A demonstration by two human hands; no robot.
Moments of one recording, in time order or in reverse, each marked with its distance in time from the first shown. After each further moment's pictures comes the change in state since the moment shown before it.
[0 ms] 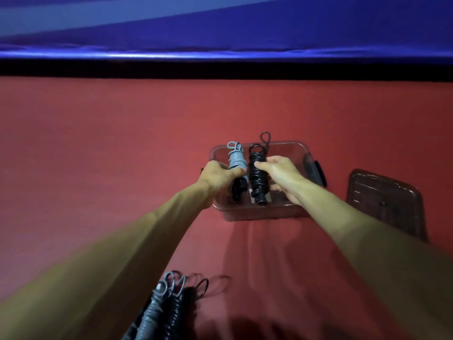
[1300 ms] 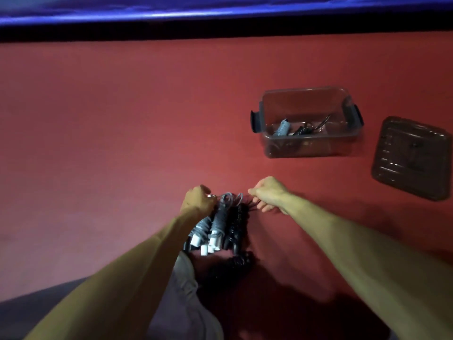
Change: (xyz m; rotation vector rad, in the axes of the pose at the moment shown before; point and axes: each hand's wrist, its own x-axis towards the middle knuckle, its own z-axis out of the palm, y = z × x) left_hand -0.184 -0.168 -0.106 0.487 0.121 -0.214; right_hand -0.160 0.081 0.151 -0.393 -0.245 0.228
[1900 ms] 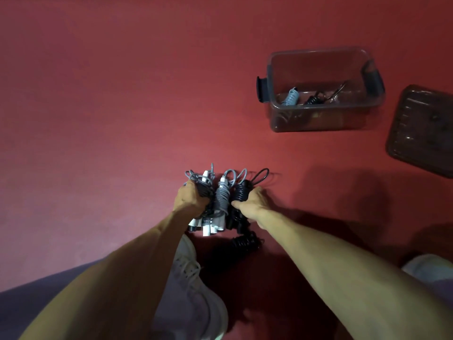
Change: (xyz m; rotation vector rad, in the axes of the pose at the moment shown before) left_hand 0.021 -0.063 0.034 0.078 -0.002 -0.091; right_hand 0.025 0.051 0.101 -0.001 0.083 0.176
